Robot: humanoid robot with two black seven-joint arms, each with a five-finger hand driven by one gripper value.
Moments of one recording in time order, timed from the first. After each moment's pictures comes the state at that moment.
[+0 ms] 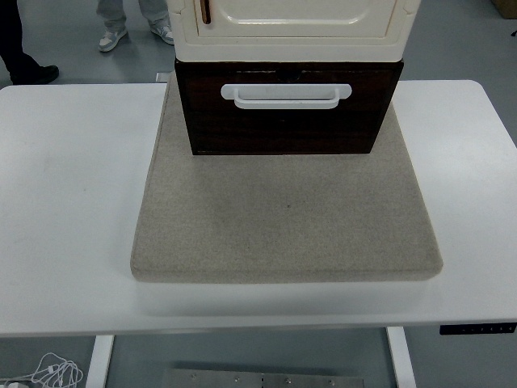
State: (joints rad) left arm -1.87 0.72 -0.31 -1.25 0.08 -0.28 0.00; right arm -0.03 0.00 0.13 0.15 -0.15 0.22 -0.01
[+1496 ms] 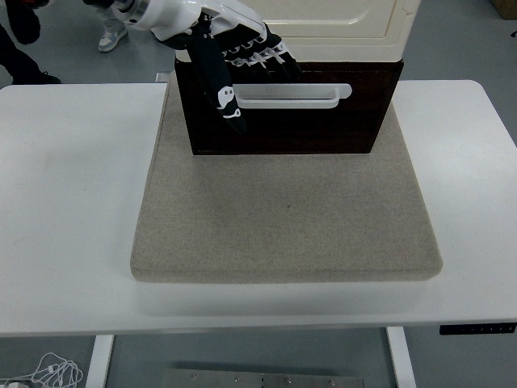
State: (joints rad) left arm -2.25 0.54 0.67 -1.44 0.09 -0.41 0.06; right arm -0.03 0.00 0.13 0.15 -0.15 0.22 -0.01
